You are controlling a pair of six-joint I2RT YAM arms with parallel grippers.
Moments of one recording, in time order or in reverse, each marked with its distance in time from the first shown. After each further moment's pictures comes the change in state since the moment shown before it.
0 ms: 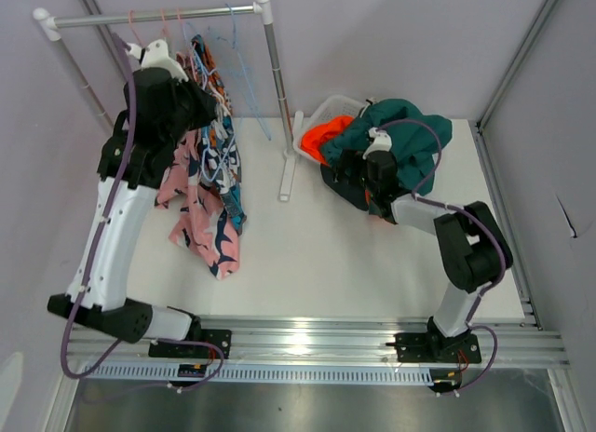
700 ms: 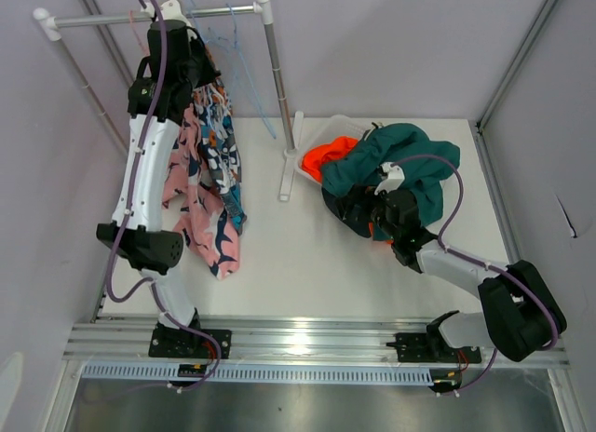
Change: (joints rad) left arm 0.115 0.507 0.544 -0.079 -0.011 0.057; right arm 0.090 -0.487 -0.463 0.066 -0.099 0.069
